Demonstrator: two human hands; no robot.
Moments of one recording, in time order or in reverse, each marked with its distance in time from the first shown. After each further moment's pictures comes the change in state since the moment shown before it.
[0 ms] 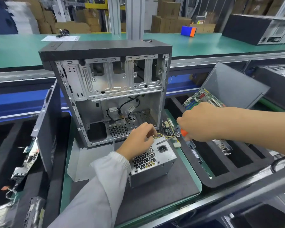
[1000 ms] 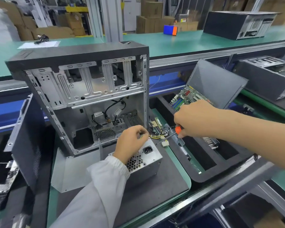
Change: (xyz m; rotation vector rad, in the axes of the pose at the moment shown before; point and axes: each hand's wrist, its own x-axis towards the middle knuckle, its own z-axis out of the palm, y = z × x) left_hand 0.014 0.024 0.019 -0.060 0.124 -0.220; right_hand -0.009 0.023 0.041 0.238 0.124 0.143
